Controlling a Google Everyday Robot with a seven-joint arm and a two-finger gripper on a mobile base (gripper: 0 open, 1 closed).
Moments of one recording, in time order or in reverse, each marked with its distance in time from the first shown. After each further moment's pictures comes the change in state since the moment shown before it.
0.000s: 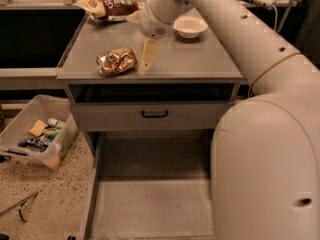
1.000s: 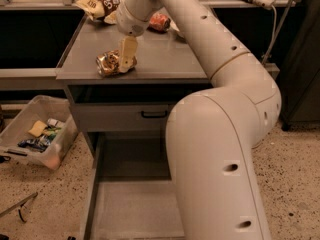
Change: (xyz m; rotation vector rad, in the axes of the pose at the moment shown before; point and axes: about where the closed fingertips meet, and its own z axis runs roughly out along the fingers) arm -0.050 -0.024 0.049 -0.076 -0.056 -0.061
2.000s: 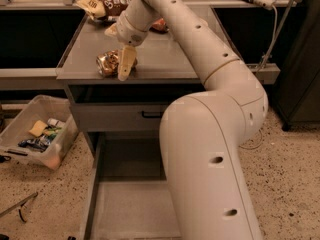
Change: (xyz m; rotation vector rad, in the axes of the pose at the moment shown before) arm 0.012 0.013 0.033 -0.076 -0.041 0.051
